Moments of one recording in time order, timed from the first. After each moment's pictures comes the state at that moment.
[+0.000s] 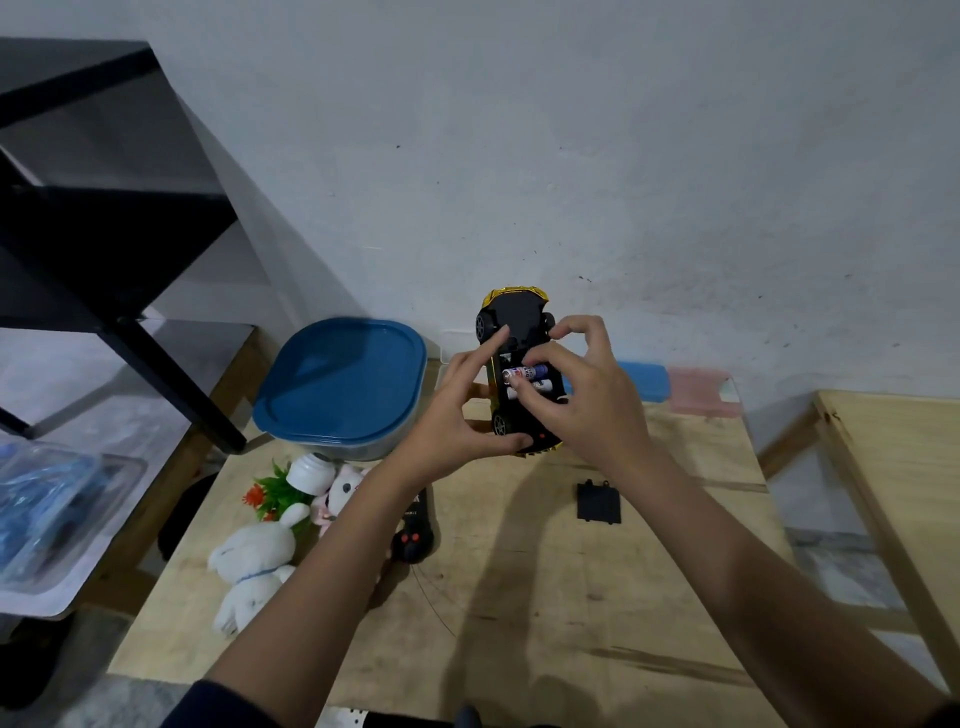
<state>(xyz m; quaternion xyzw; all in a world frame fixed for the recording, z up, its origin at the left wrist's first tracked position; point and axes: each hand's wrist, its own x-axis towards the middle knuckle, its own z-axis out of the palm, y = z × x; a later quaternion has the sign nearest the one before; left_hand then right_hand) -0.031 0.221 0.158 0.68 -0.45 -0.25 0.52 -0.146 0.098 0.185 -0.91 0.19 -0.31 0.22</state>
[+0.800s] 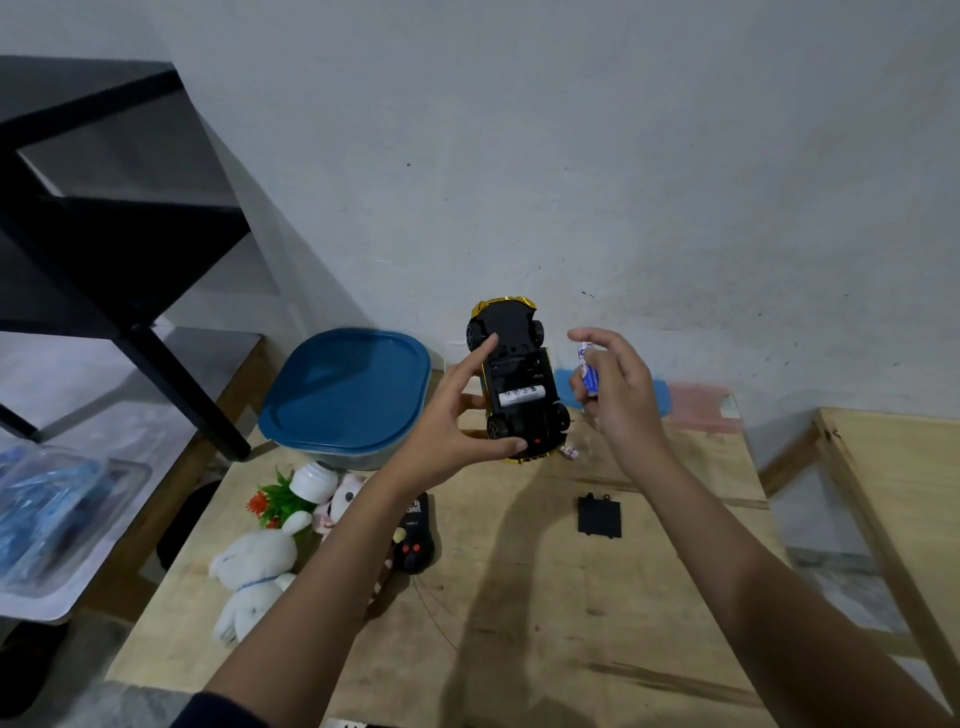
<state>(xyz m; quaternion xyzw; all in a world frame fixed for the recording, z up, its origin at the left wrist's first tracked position) -0.028 0.226 0.159 0.65 -0.42 -0.28 0.57 -0.148 0.087 0.197 -0.66 0.28 -0.32 0.62</state>
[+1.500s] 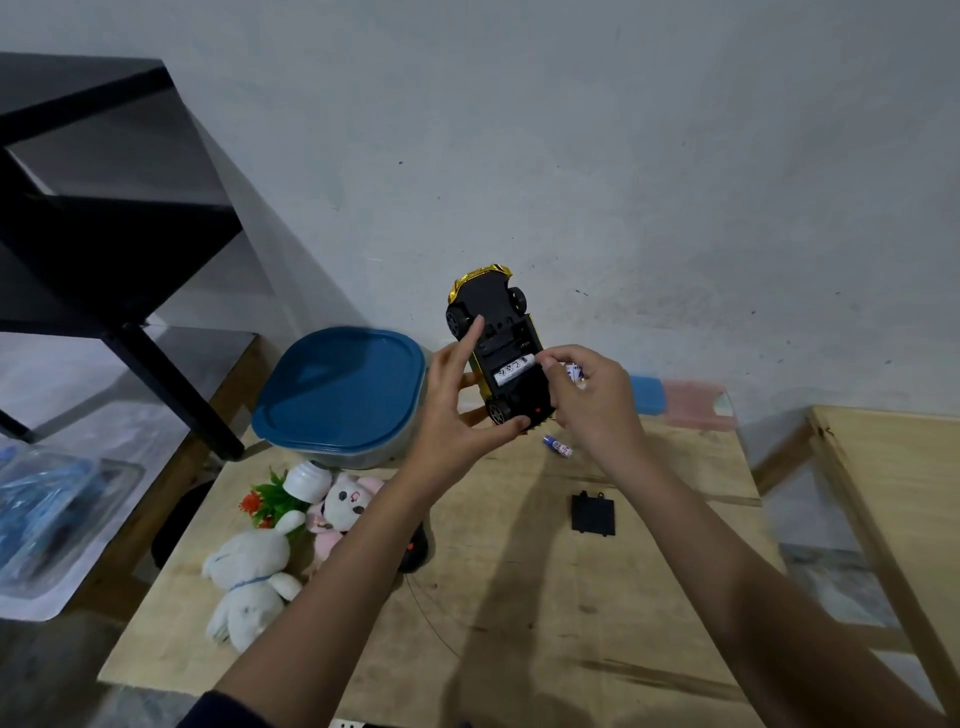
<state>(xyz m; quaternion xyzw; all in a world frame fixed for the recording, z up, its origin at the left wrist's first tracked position) -0.047 0.214 0.159 0.65 -0.40 -0.15 0.63 -0.141 0.095 0.191 -0.77 0.28 -0.30 0.49</state>
